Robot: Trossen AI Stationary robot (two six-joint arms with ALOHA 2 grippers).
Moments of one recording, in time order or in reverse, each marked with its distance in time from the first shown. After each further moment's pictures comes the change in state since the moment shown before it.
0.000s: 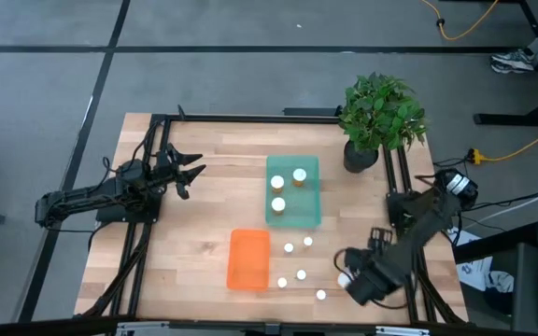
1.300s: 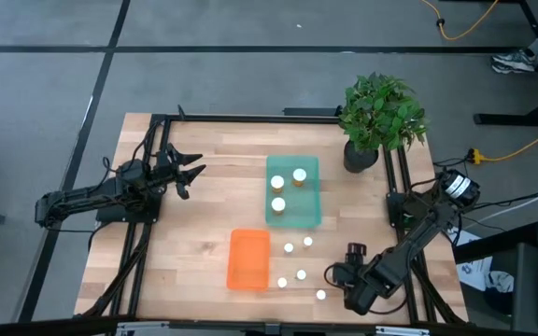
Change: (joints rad) left arm 0.000 0.000 0.000 0.000 0.000 -0.001; right arm 0.048 0.000 -0.327 0.727 0.253 -0.076
